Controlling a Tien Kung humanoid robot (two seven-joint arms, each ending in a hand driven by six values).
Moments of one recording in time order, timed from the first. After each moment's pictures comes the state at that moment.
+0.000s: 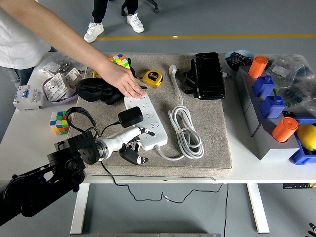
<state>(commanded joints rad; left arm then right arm) -0.46 0.29 -0.69 -1.47 1.53 -0.14 0.50 0.02 -0.33 0.77 0.41 -0.10 -0.04 0.08</state>
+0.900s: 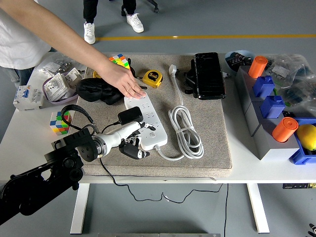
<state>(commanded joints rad) -0.44 0.30 -0.73 -1.48 1.49 -0.08 0.42 0.01 -0.33 0.78 0.41 -0.11 -0.04 0.08</state>
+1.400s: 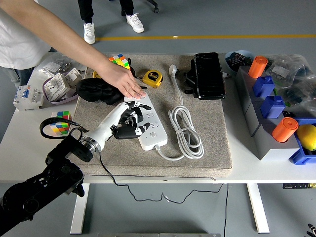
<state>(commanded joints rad) -0.36 0.28 -0.73 -1.38 1.21 0.36 -0.03 0.01 -0.32 0.78 0.40 -0.10 -0.04 0.09</state>
